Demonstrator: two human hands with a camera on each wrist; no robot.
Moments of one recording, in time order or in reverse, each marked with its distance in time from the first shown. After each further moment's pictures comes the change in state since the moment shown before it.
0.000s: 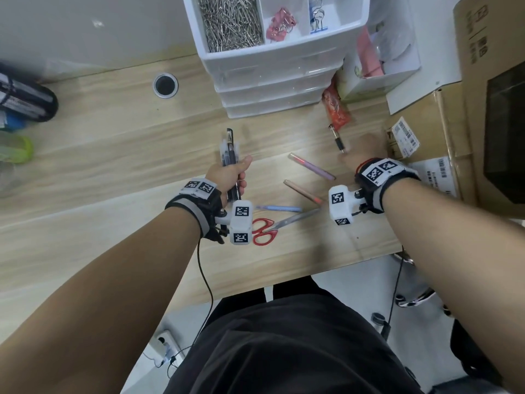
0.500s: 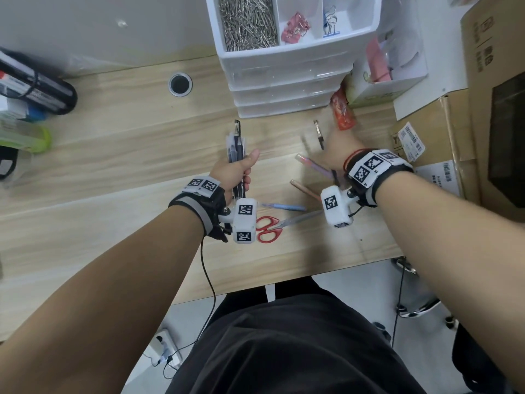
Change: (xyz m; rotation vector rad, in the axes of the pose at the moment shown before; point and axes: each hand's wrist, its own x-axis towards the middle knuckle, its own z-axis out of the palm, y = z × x) left_hand -0.025 0.010 -0.004 -0.035 -0.020 0.077; right_hand -0.045 -0.059 -0.033 -0.201 -0.170 -0.393
